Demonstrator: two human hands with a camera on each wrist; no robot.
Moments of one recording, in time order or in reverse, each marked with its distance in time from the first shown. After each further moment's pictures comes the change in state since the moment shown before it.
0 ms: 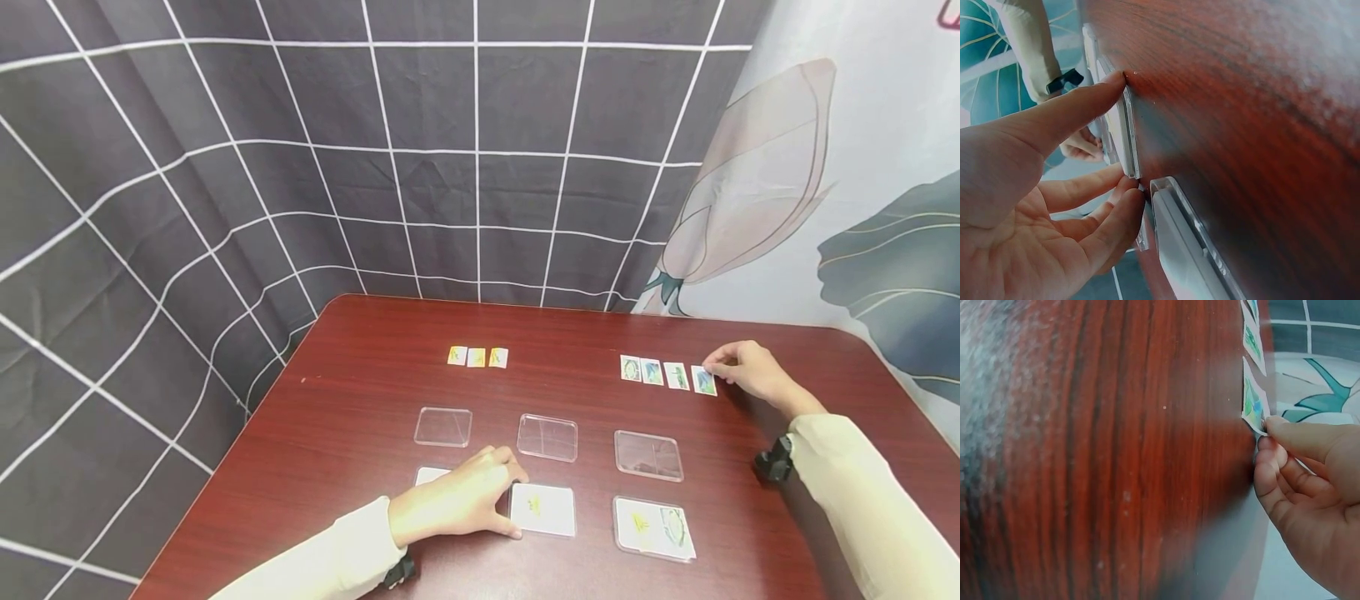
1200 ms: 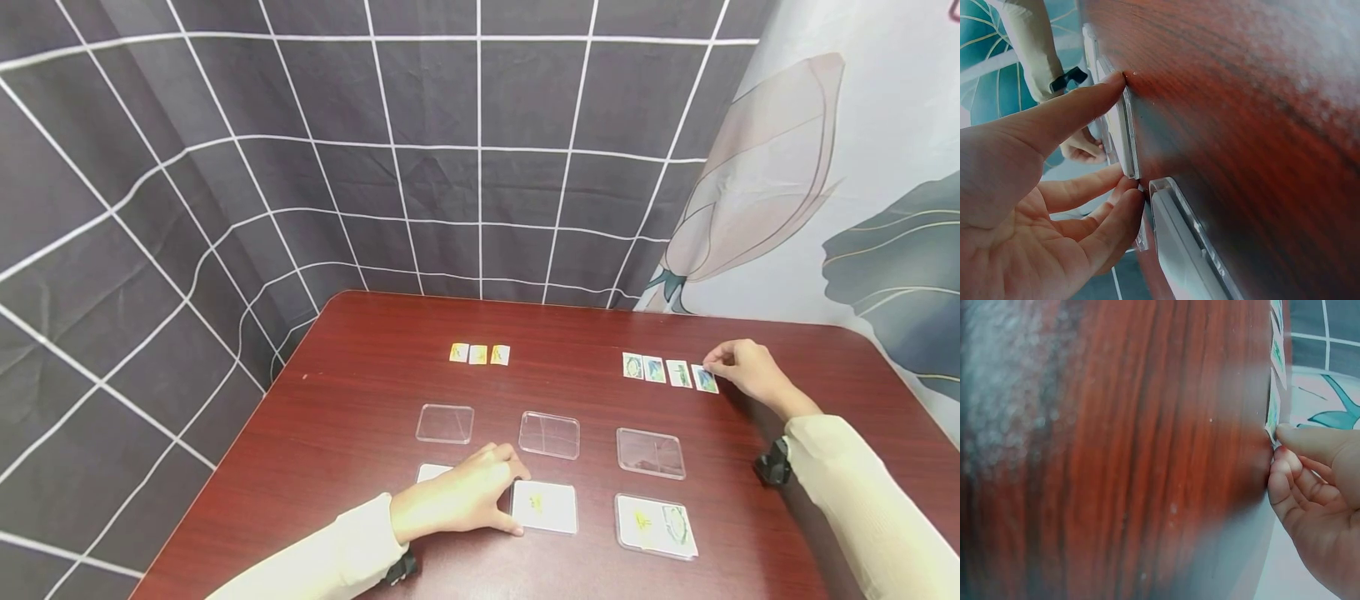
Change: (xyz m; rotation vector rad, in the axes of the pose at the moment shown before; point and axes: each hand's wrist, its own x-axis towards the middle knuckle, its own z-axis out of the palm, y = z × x) left_hand 0.000 -0.001 0.000 -0.005 0.001 0.015; right_hand 0.001 -0.006 0.007 -0.121 0.079 -0.097
